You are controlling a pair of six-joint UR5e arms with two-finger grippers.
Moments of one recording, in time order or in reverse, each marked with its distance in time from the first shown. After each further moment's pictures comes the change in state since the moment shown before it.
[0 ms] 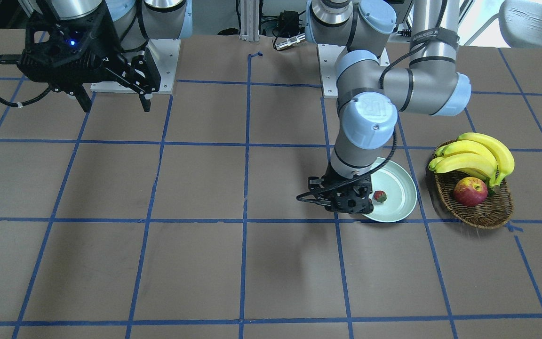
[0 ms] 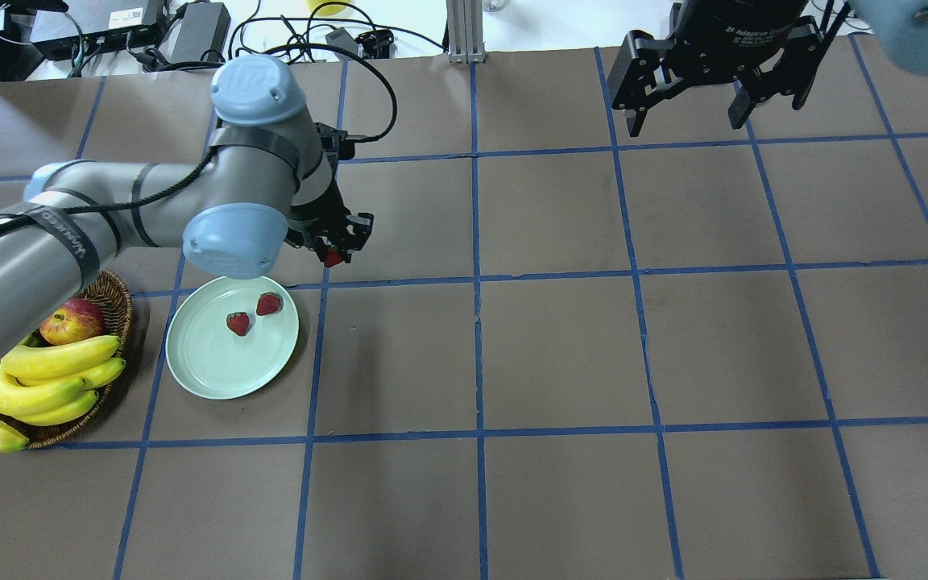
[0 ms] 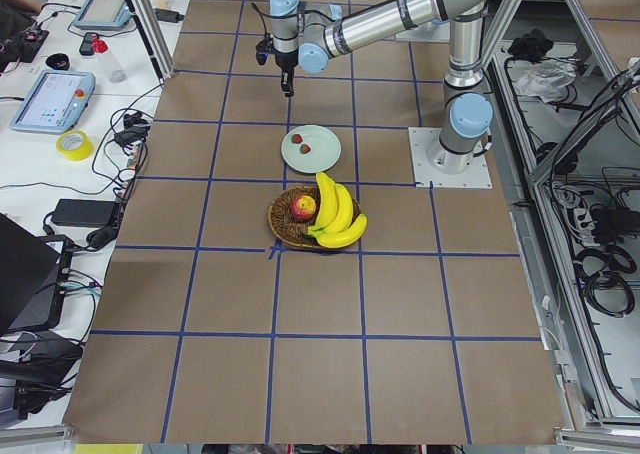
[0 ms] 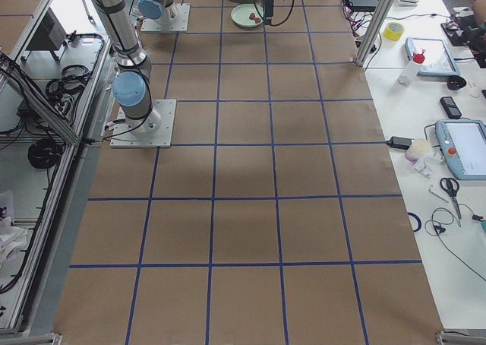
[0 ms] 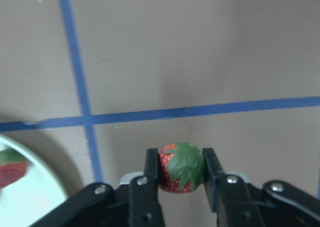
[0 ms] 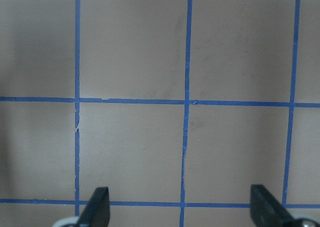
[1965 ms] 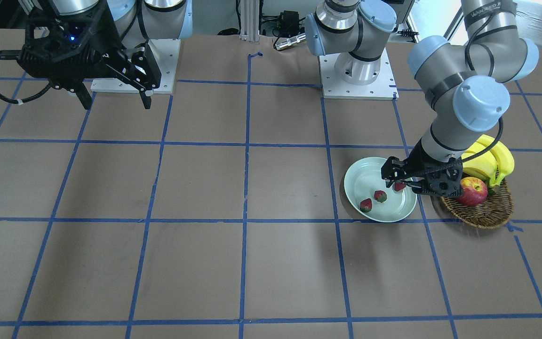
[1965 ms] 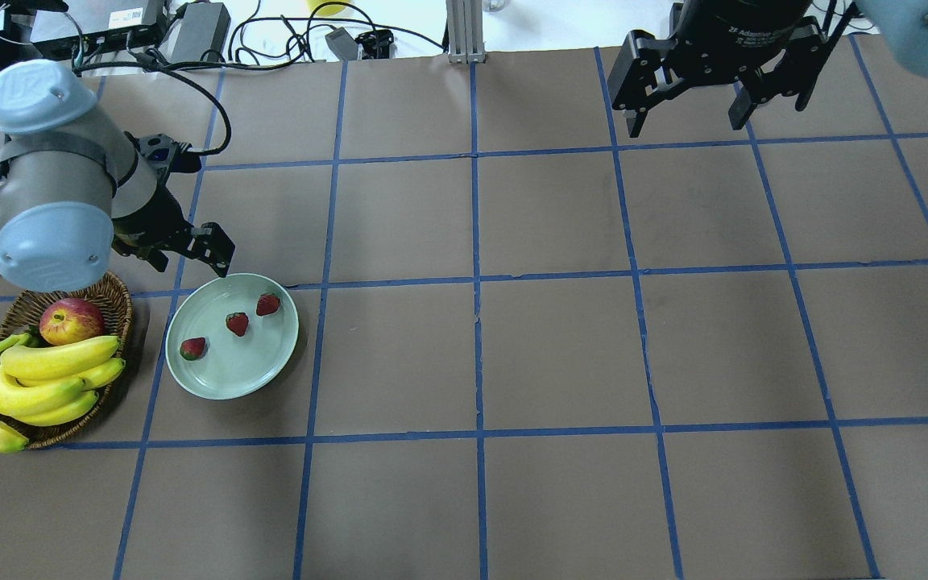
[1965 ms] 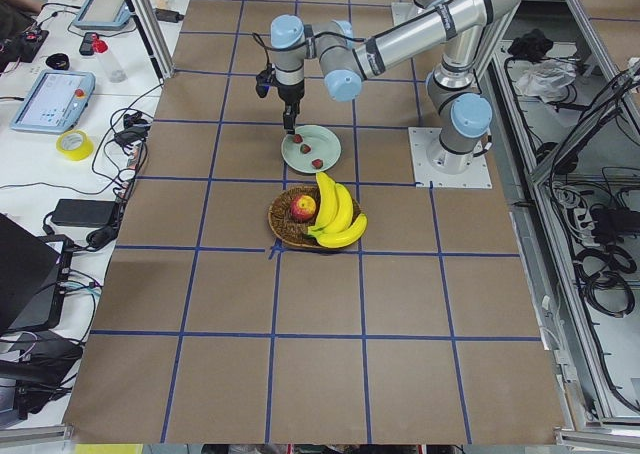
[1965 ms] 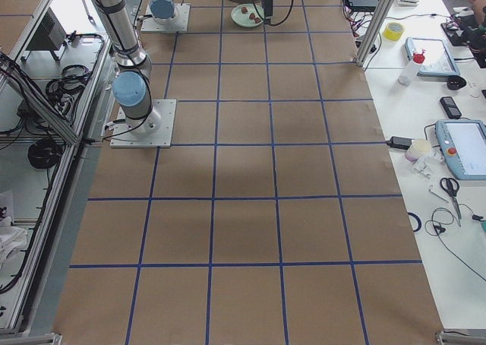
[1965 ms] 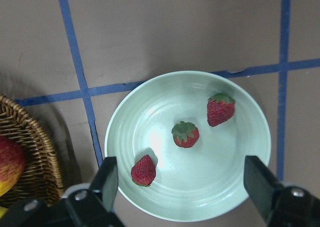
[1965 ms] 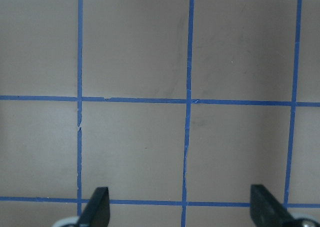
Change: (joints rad) left arm 0.238 0.182 -0.046 -0.105 0.000 0.279; right arm -0.002 -0.005 0.003 0.002 0.011 -0.004
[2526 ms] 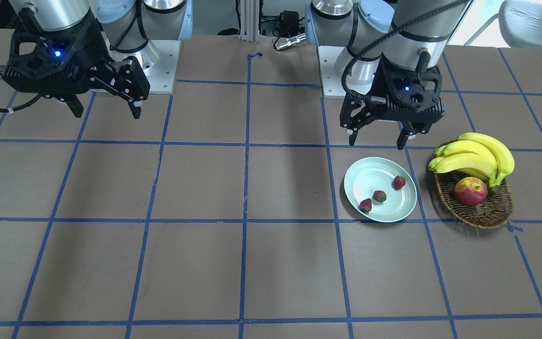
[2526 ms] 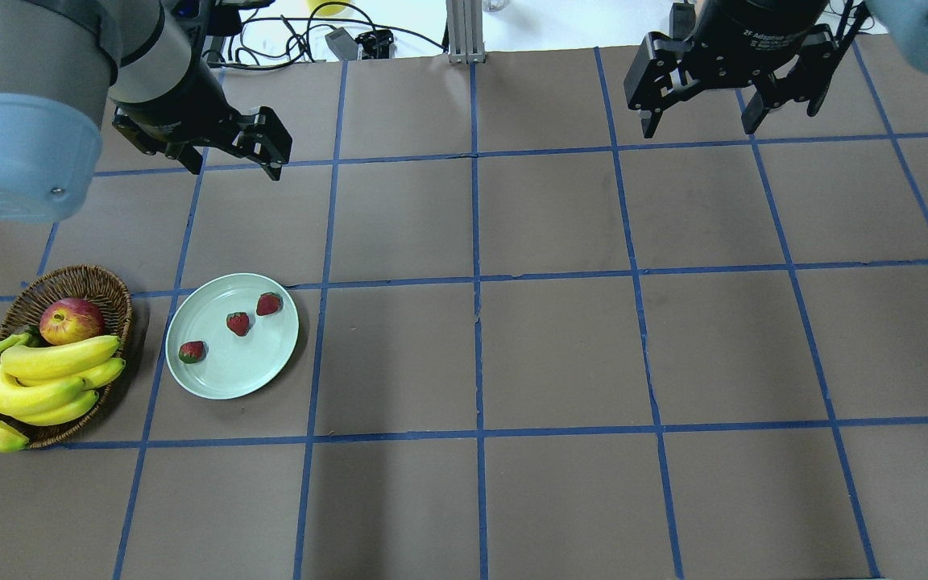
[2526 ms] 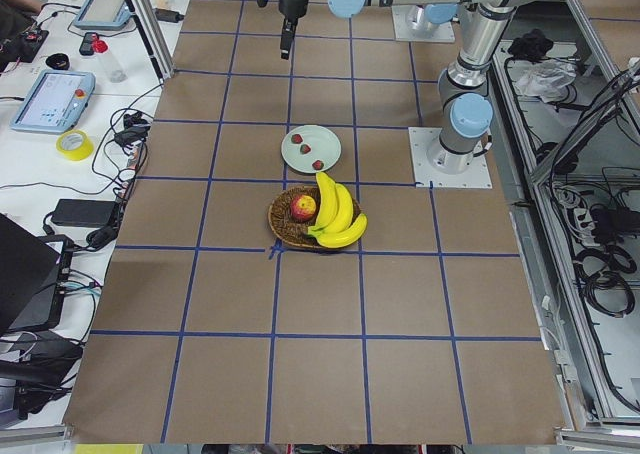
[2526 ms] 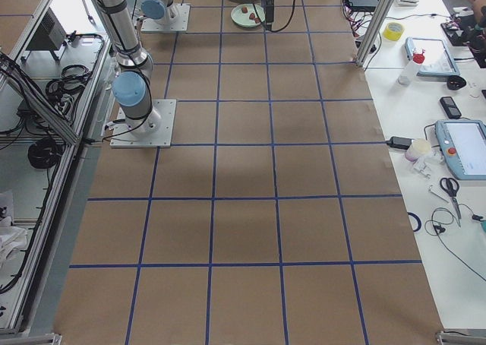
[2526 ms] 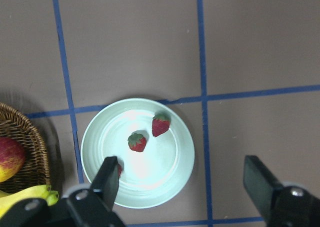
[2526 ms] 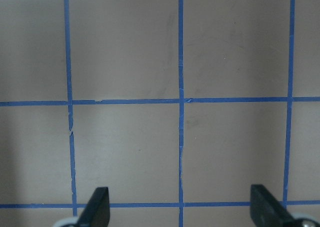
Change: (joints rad) left arm -0.243 0.098 0.246 -0.189 -0.004 -0.225; right arm -0.043 0.004 0.040 -0.040 0.004 0.005
